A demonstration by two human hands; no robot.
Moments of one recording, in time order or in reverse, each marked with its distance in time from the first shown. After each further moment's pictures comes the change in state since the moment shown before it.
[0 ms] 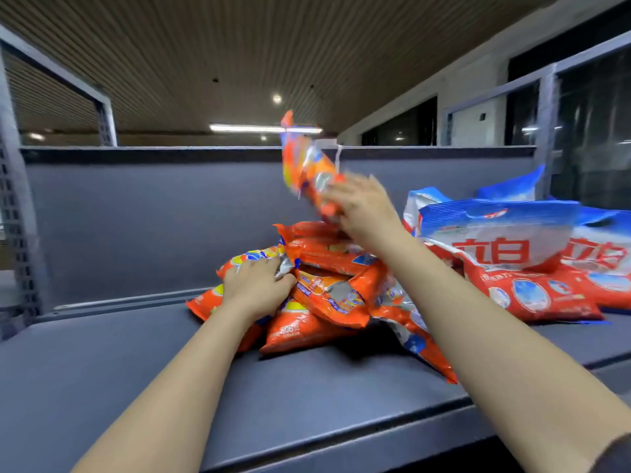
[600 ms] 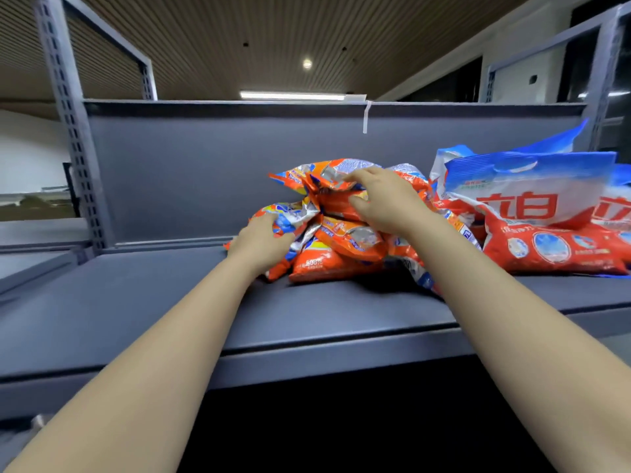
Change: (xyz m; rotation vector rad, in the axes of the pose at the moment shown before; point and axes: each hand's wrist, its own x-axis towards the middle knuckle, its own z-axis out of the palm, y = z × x) left_hand -0.052 -0.021 -0.020 -0.298 -0.038 -0.238; right_hand -0.048 -0.040 -0.015 0.087 -0.327 0.233
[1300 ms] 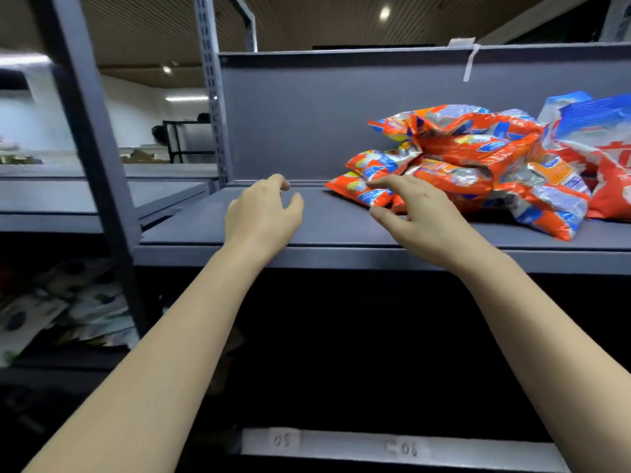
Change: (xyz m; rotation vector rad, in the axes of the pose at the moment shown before) left_hand -0.172 -0.076 -0.119 0.119 0.281 -0.049; right_hand -0.137 -0.154 0.000 0.380 -0.031 -0.143
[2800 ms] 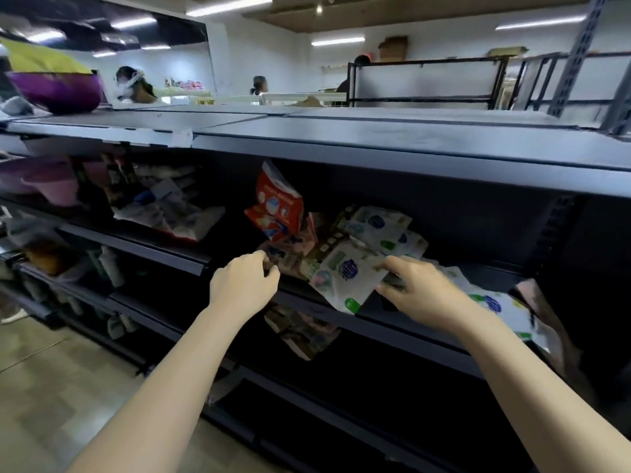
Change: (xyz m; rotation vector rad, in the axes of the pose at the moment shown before) left_hand -0.047 -0.637 -0.258 0.473 -0.312 -0.478; right_hand 0.097 -0.476 0.436 0.165 -0.735 -0.076
